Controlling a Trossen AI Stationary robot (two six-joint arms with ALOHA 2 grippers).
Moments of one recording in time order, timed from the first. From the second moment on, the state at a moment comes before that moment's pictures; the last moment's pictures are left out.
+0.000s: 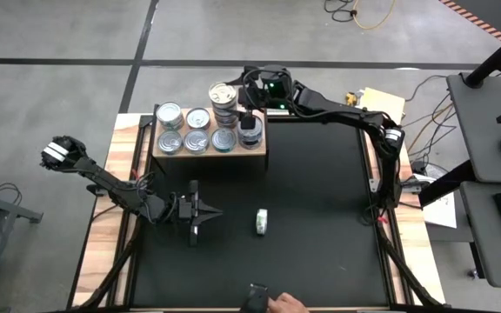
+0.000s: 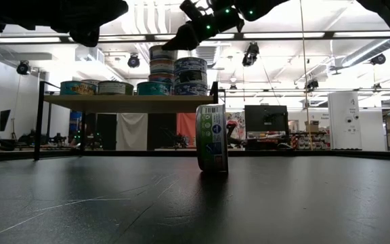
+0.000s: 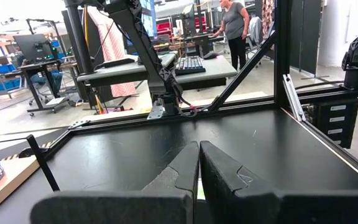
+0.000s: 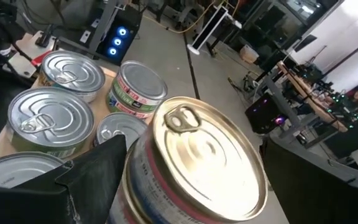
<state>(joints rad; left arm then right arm) -0.50 1.19 0.36 0.83 -0.54 0.12 -0.46 1.95 1.84 -0.12 -0.19 -0.66</state>
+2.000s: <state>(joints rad) -0.50 1.57 0.37 1.28 -0.43 -0.33 0.27 1.29 0.76 -0.21 0.37 0.13</state>
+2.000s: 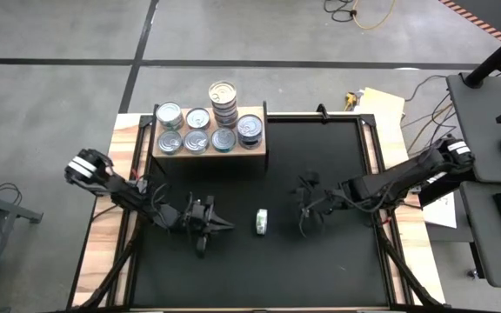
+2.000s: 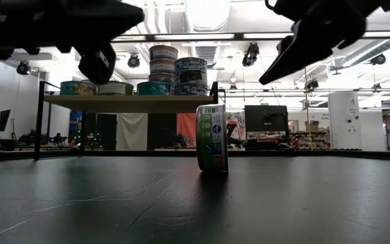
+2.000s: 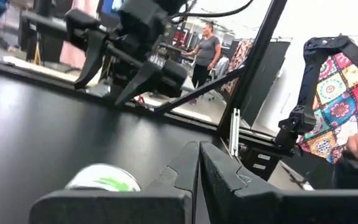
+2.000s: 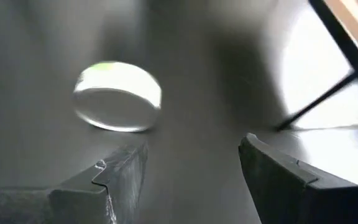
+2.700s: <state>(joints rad) -0.59 1.70 0.67 0.73 -0.72 -0.73 0.40 1.51 0.58 0.34 0.37 0.15</state>
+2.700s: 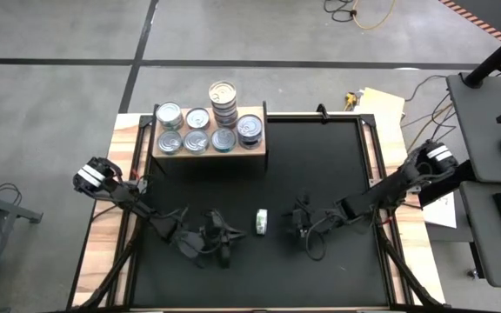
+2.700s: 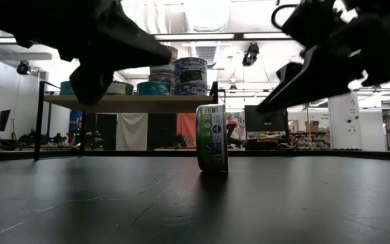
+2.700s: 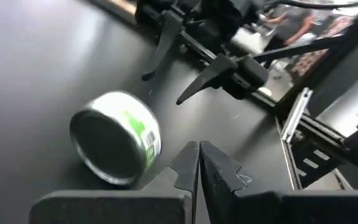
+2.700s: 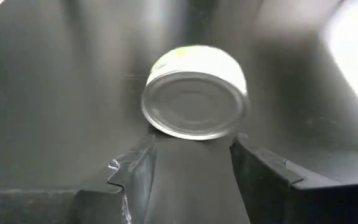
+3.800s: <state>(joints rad) -0.56 1.92 1.16 0.00 -0.90 -0.98 0.43 1.82 0.63 0.60 0.49 0.21</state>
